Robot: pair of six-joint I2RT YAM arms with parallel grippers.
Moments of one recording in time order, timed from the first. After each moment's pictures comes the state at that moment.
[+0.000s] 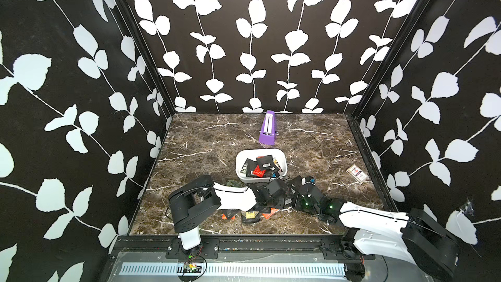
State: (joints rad) left arm -1.16 1.73 0.86 -0.07 -0.06 -0.86; right arm 0.86 1.12 0.32 -0.10 0.10 1.01
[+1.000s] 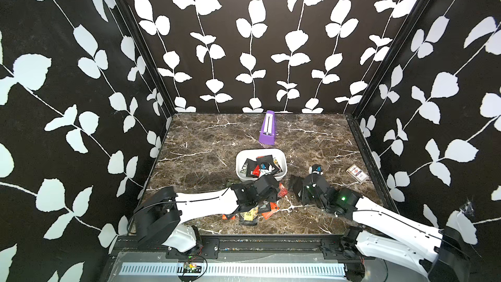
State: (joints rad) left arm -1.16 1.40 0.79 -0.18 -0.30 -0.81; right arm 0.86 0.96 0.63 -0.62 0.31 0.82
